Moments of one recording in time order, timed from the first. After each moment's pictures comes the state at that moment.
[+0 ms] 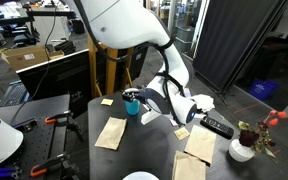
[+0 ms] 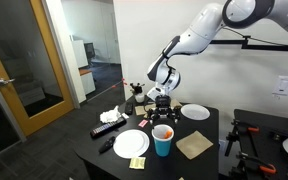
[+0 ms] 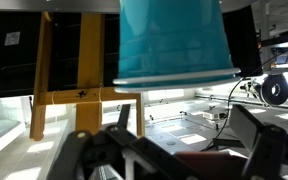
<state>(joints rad) -0.26 0.88 0.03 -1.73 0.93 1.56 -2.60</state>
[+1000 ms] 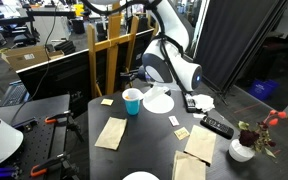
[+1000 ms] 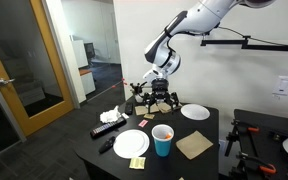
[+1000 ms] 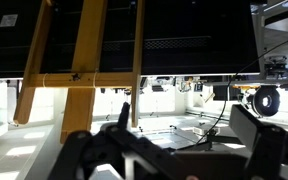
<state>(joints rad) -0.21 0.64 0.03 -1.83 0.93 1.56 -2.58</state>
